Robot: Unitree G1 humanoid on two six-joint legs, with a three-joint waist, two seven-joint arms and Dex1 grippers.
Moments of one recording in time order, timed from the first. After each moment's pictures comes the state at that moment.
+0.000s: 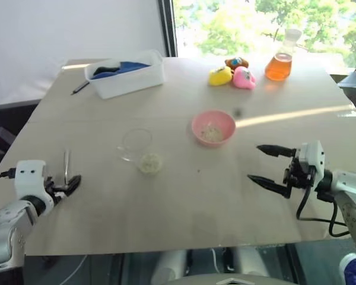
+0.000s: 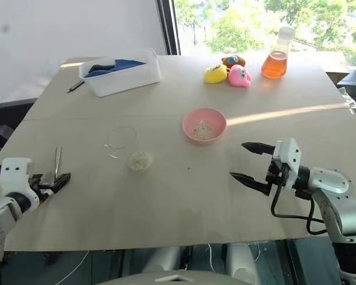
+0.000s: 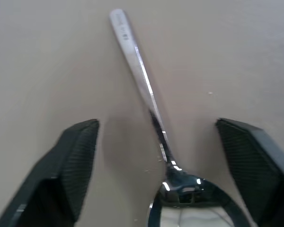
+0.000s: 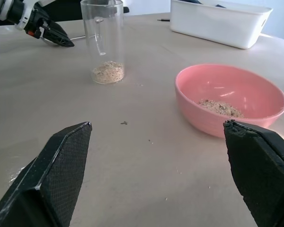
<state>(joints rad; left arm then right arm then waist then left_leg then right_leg) 0.13 0.74 0.53 -0.05 -0.41 0.71 -0.40 -0.07 -0.66 -0.10 -0.29 0.54 0.20 1.07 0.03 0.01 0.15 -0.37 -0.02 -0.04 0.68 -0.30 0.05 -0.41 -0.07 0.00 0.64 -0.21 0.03</state>
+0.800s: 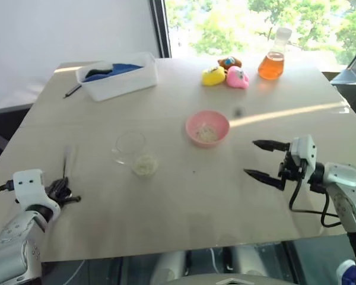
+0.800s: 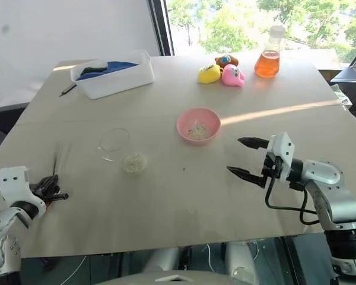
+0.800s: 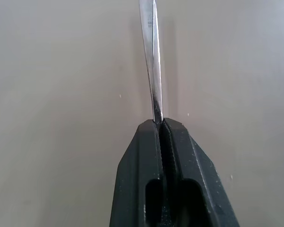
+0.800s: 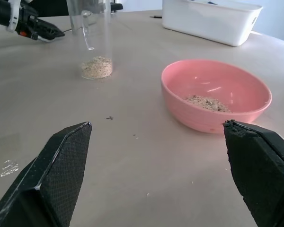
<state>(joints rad) 0.12 0.53 0.64 -0.11 -0.40 0.47 -0.33 -0.16 -0.64 -0.05 -0.18 0.49 0.17 1.08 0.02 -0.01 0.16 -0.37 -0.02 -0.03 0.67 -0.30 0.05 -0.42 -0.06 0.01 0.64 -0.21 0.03</state>
